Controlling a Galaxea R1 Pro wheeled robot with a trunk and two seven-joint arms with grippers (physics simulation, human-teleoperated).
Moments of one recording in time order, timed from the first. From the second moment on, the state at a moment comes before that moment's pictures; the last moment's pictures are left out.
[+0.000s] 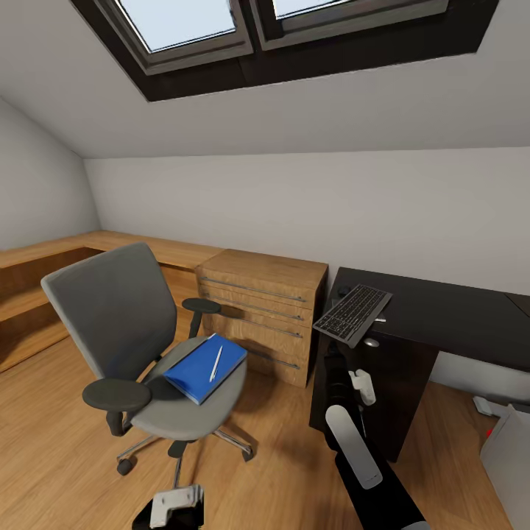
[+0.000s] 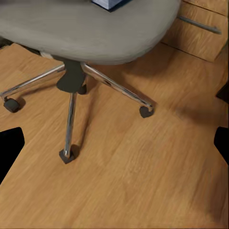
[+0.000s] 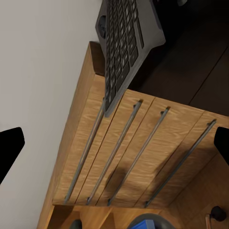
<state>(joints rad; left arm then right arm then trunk) 0.22 -0.05 -0.24 -1.53 0.14 0.27 0.36 -0.41 0.14 0.22 -1.21 -1.16 -0.44 -0.39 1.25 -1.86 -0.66</state>
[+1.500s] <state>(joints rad) 0.22 -0.11 -0.36 -1.62 0.14 0.33 0.36 -0.41 0.13 0.14 -1.14 -1.26 -0.43 -0.39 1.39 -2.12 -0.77</state>
